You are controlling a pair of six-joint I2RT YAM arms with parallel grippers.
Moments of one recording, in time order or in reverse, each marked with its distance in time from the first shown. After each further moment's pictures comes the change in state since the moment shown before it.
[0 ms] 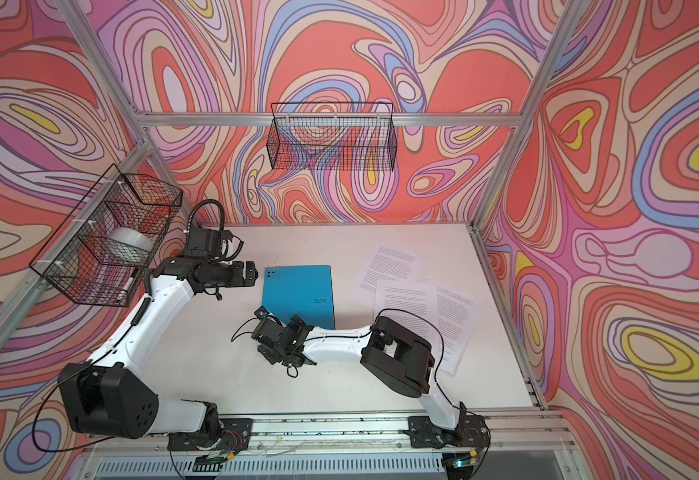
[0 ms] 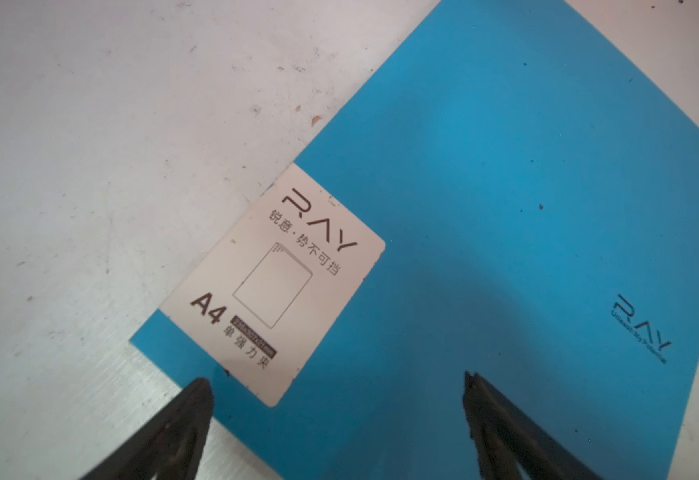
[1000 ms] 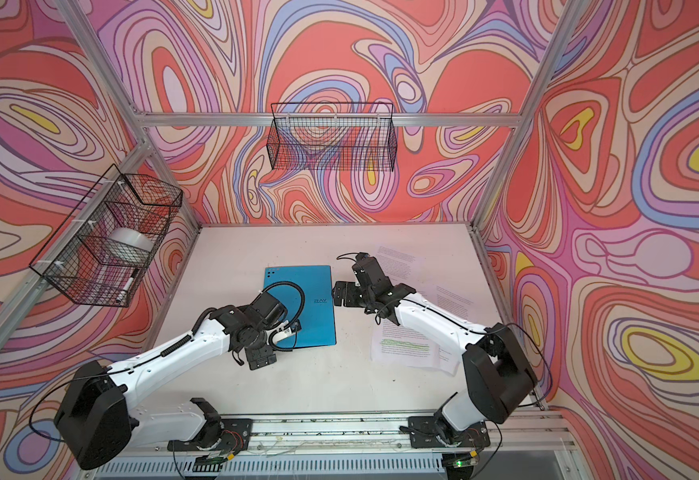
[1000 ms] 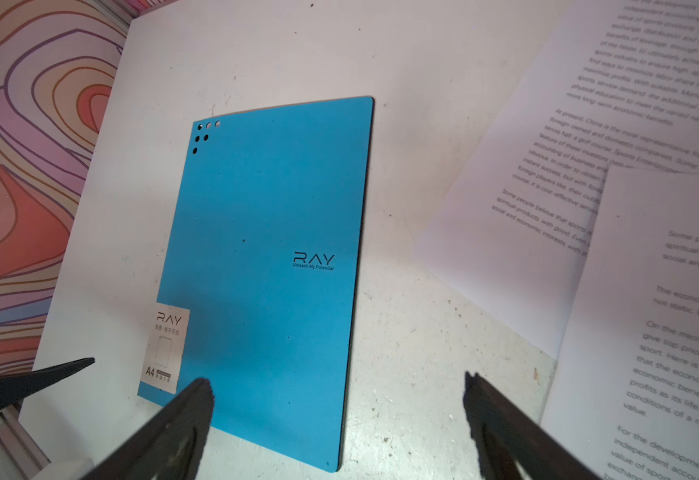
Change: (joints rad) left arm -0.546 -0.118 -0.447 -0.068 -0.310 0.681; right arm -0.577 -0.561 -0.386 -0.039 -0.442 0.329
